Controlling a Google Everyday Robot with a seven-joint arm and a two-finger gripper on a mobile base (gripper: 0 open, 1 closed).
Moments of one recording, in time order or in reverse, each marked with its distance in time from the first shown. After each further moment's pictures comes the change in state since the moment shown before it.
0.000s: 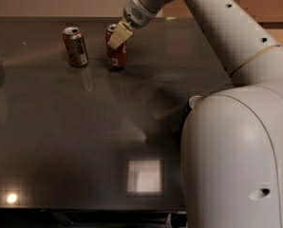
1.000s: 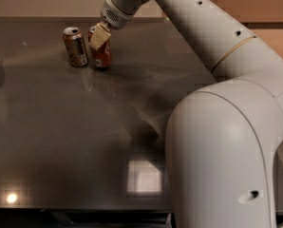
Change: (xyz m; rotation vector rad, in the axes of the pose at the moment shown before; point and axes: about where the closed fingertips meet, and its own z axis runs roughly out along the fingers) arm -0.040 0.014 0.037 0.048 0.028 0.039
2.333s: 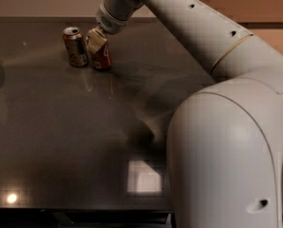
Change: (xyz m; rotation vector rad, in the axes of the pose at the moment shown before) arm 0.001 0.003 0.018 0.053 0.027 0.010
